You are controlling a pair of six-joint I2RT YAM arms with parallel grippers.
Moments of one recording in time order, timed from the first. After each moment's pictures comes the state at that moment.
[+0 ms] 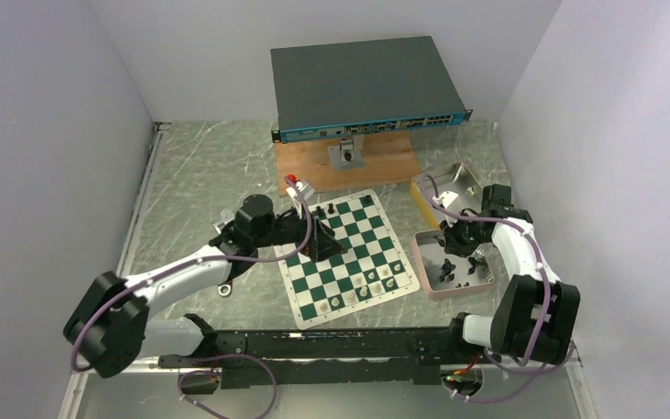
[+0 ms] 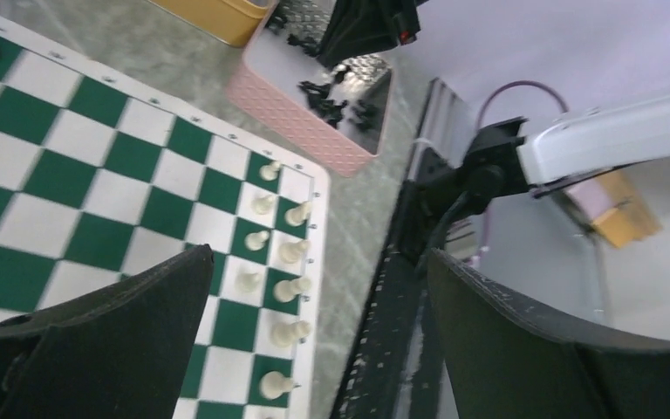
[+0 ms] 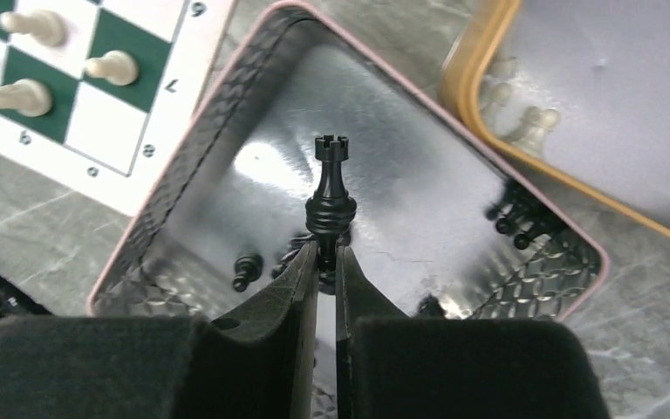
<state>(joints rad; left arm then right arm) -0.68 1.19 0.62 0.36 0.60 -0.47 -0.22 1.29 0.81 -0.79 -0.47 -0.91</state>
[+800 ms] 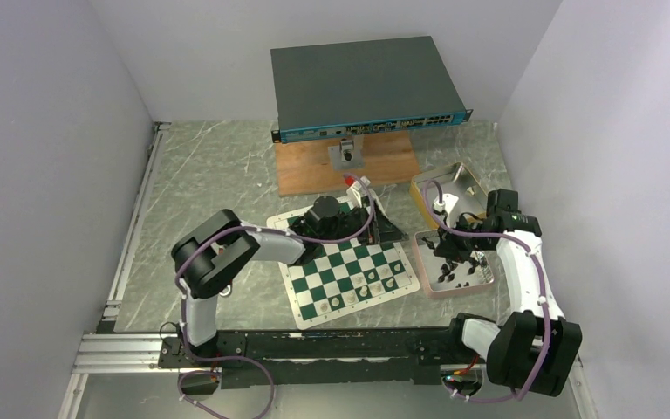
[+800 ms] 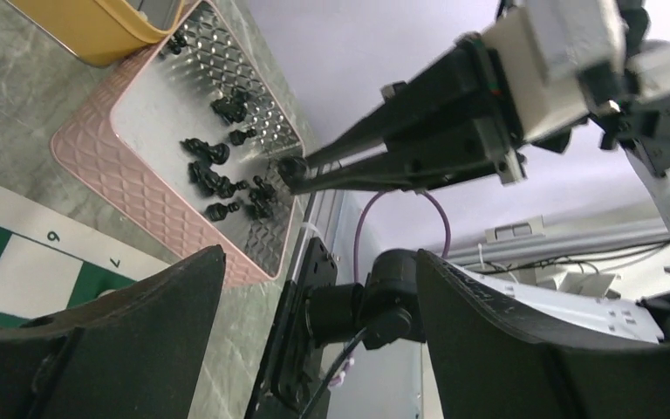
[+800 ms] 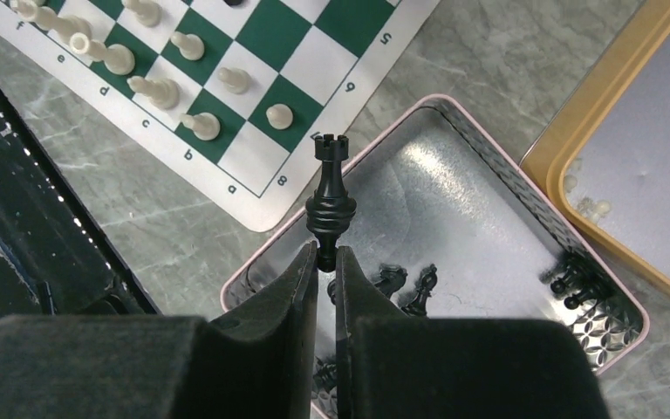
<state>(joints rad) -0.89 1.89 0.94 0.91 0.51 -1.09 -0.22 1.11 0.82 -1.00 -0.72 -1.02</state>
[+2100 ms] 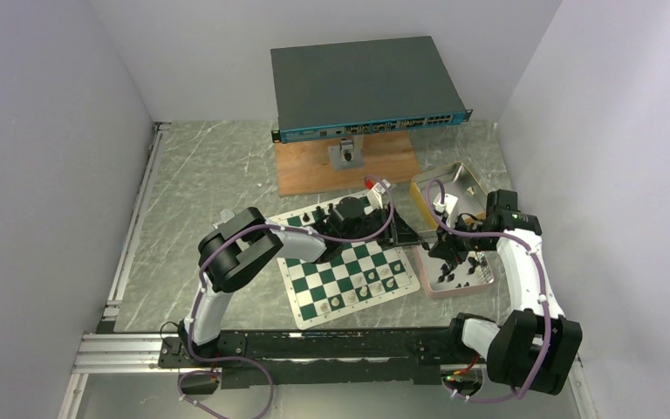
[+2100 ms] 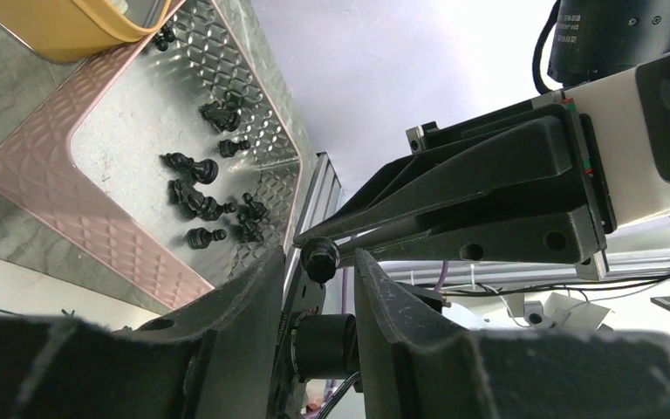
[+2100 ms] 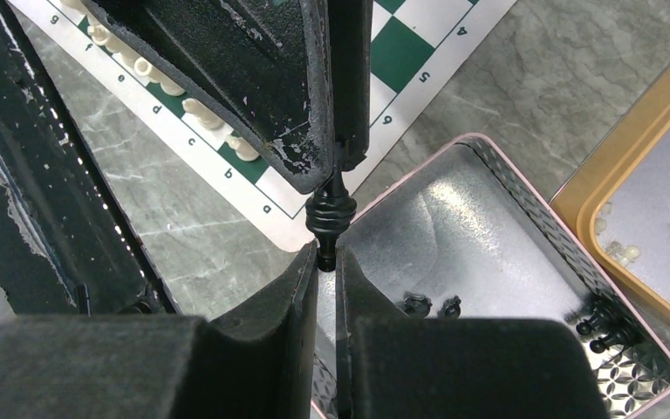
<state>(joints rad) -0.96 2.06 1.14 0.85 0.44 -1.18 -0.22 1.11 0.83 -1.05 -0.83 -1.07</state>
